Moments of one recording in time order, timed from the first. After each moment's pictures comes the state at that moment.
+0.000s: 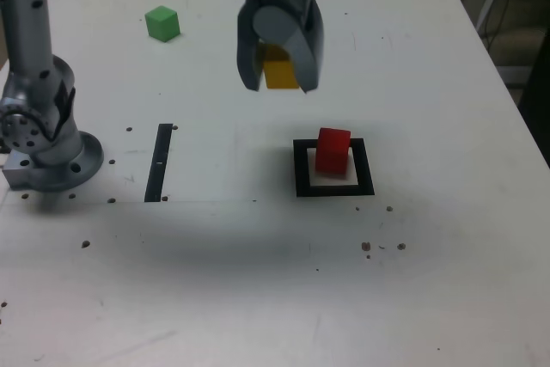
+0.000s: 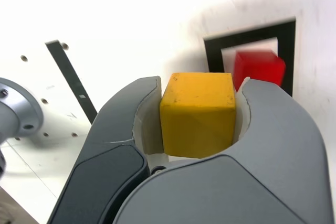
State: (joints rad) arm -0.02 1.81 -1.52 1.34 0.06 0.18
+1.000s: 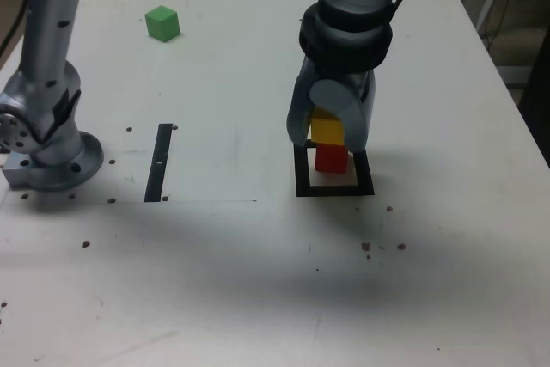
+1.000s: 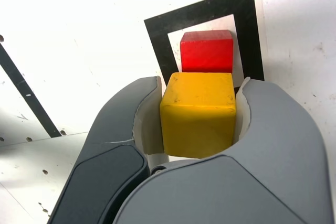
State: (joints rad) arm -0.18 2.03 -1.66 1.33 0.13 0.06
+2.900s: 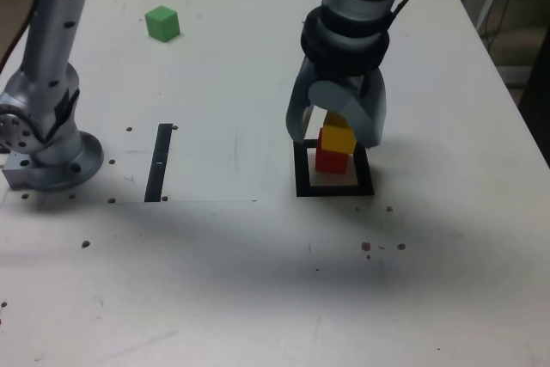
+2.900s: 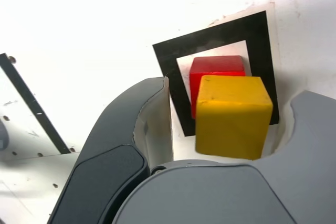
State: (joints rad) arm -0.13 2.06 -1.64 1.33 0.15 0.12
